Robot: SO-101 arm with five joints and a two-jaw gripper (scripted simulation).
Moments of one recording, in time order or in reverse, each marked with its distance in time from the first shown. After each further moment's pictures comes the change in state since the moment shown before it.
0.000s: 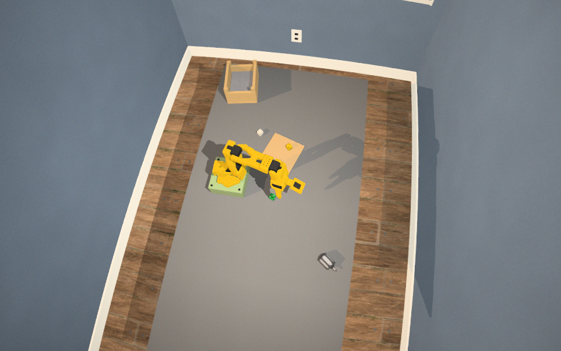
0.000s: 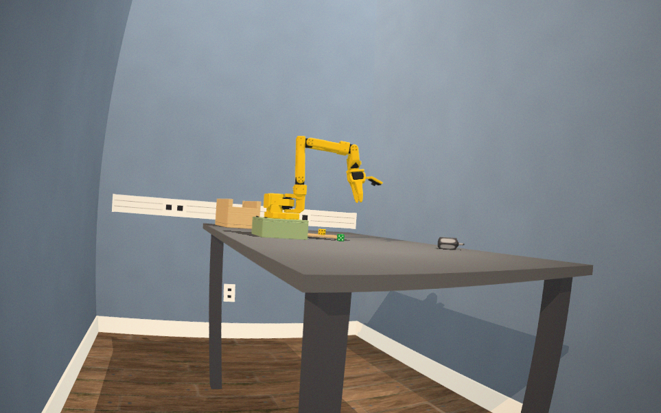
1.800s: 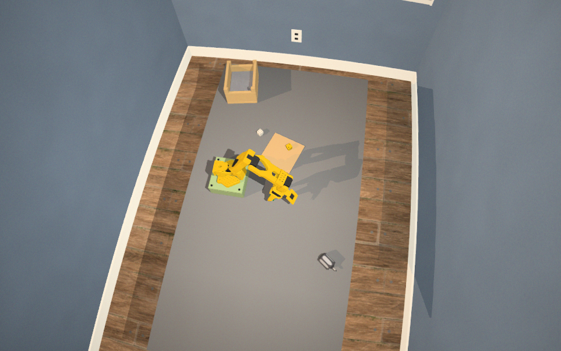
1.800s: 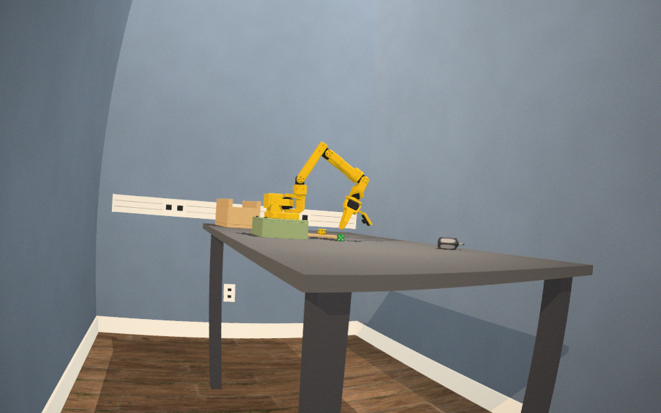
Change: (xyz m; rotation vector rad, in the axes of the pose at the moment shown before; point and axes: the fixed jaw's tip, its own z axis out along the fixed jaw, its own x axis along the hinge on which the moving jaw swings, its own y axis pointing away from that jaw) arm 0.060 0.001 0.076 0.021 0.548 0.081
